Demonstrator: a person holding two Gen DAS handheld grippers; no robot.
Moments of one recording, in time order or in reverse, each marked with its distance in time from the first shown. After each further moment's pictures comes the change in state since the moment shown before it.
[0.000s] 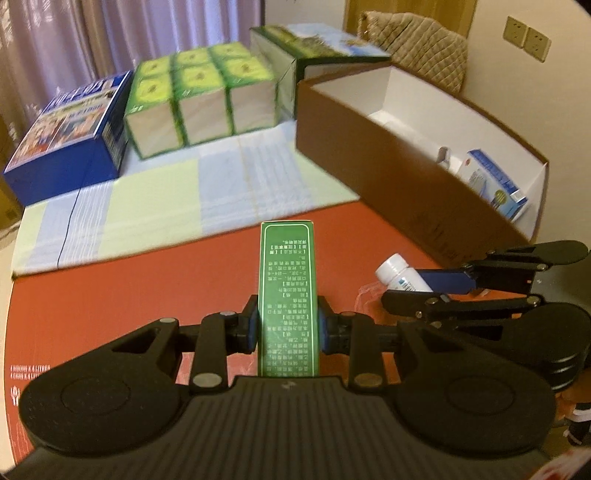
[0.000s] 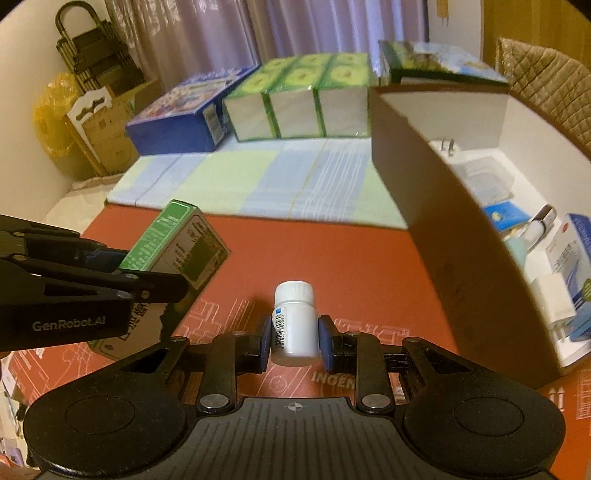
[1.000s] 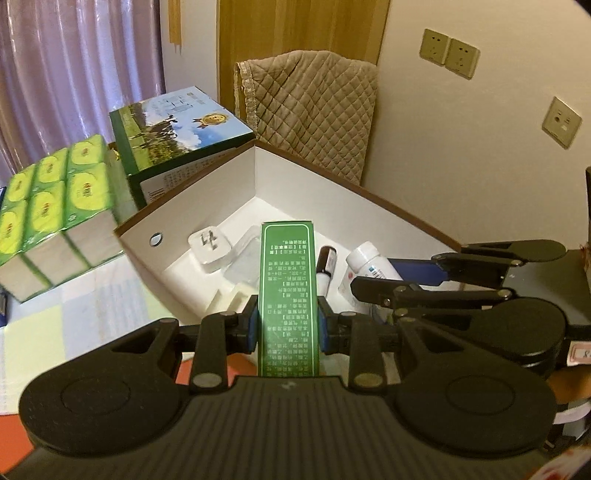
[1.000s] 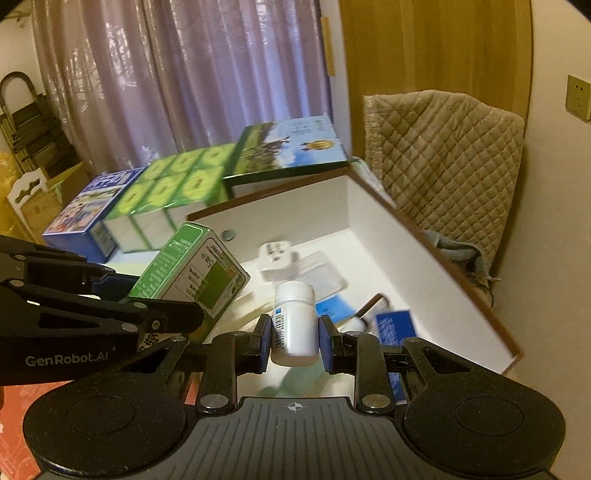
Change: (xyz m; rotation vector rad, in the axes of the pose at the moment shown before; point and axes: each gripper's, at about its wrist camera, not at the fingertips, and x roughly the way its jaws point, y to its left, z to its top) left arm 0.051 -0.155 0.154 0.135 -0.082 -0.174; right arm -0.077 -0.169 0.074 0.104 -0.168 -0.168
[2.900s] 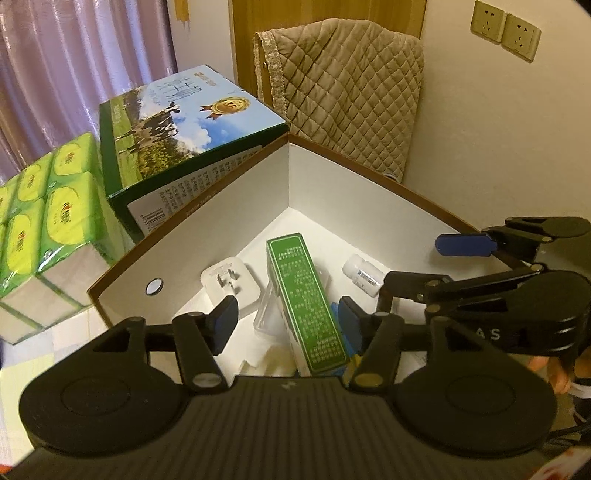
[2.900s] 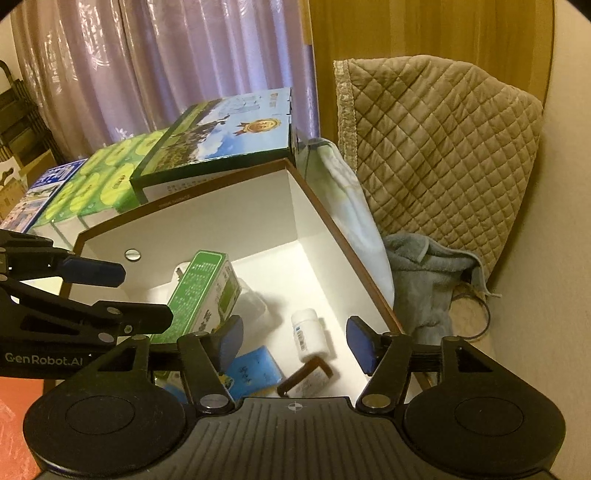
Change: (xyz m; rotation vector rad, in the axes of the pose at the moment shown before) left arm 0.103 0.027 0.050 0.010 0.062 0.091; right arm 0.104 -0.077 0.045 -0.012 0.076 -0.015
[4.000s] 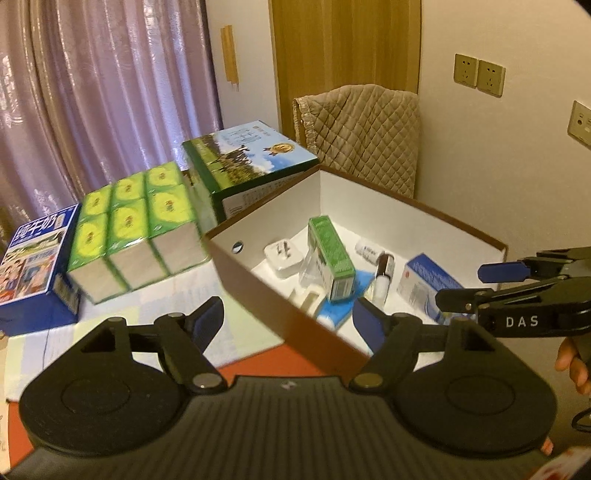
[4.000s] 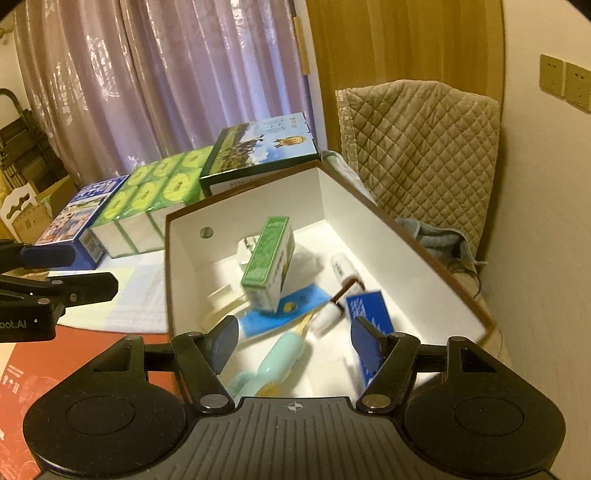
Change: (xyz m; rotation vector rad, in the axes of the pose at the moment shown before) left arm -0.167 0.006 -0.113 -0.009 -0.200 0.106; right arm -0.133 0.073 -0.082 0.091 -0.081 -0.008
